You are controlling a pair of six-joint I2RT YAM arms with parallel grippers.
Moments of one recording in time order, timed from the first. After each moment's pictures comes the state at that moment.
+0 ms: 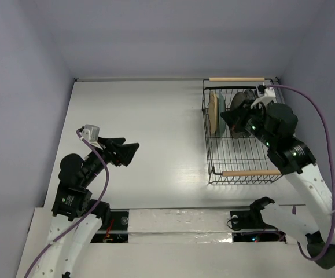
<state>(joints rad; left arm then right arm) -0.27 0.37 0.62 -0.24 0.37 -0.49 0.40 0.86 1.11 -0.42 -0.10 0.50</state>
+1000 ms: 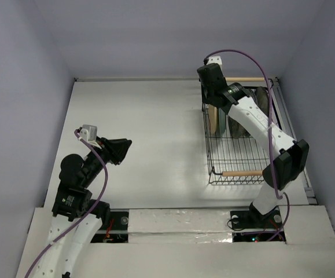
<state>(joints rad) -0.27 0.36 0.61 -0.26 0.29 -0.50 0.56 1.71 1.79 -0.76 0.55 0.26</state>
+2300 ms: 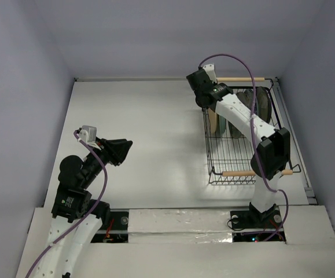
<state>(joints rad) -0.27 0.35 0.61 -0.26 0.31 -0.50 0.57 1.90 1.85 -0.83 0.79 0.23</state>
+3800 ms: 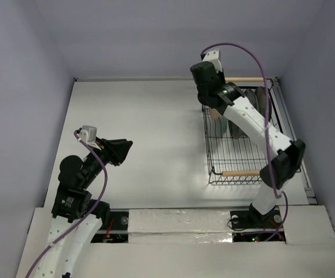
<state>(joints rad) -0.27 0.35 0.61 -0.26 0.31 -0.50 0.62 1.80 1.88 -0.74 0.99 0.05</state>
